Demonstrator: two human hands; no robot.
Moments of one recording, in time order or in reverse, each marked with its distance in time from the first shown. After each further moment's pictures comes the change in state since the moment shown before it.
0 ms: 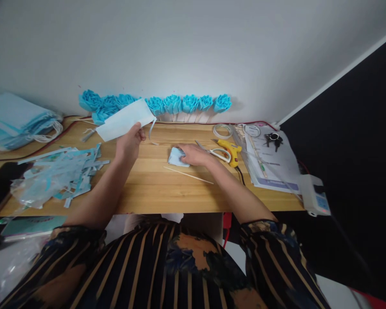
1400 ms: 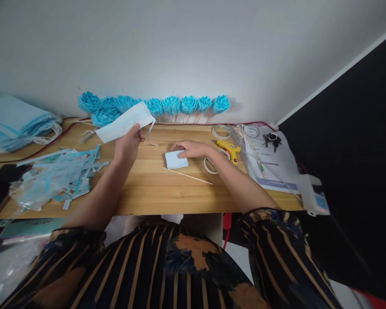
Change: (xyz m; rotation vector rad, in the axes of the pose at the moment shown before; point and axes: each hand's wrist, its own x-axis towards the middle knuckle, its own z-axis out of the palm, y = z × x) left_hand -0.001 0.005 0.003 -0.007 0.011 -0.029; right_hand 0.015 0.017 -0.025 0.376 -0.216 -0.212
